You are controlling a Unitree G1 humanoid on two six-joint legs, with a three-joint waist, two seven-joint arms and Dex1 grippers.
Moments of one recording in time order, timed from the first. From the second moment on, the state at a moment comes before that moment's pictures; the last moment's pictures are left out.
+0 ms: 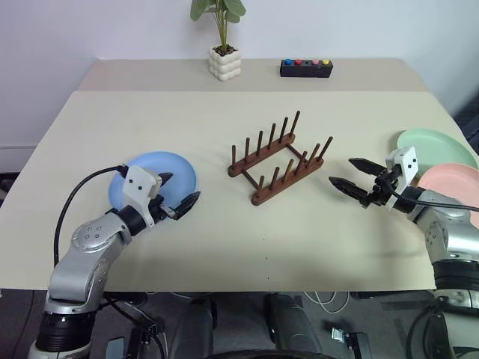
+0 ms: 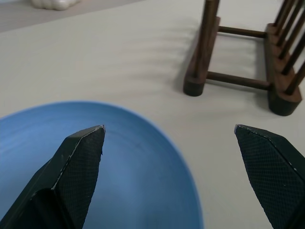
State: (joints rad) left arm -0.09 0.53 0.12 -0.38 -0.38 0.50 -0.58; right arm -0.30 -0.69 -0.26 0.26 0.42 0.22 0.98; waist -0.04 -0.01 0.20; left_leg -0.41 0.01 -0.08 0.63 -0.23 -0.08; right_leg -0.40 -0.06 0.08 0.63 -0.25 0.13
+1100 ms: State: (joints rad) left arm -0.30 0.36 -0.36 -0.28 -0.19 0.65 -0.54; right arm 0.10 -0.62 -0.26 -0.41 0.58 0.49 0.81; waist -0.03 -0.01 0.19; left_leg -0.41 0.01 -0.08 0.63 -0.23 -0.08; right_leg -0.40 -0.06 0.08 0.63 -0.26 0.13
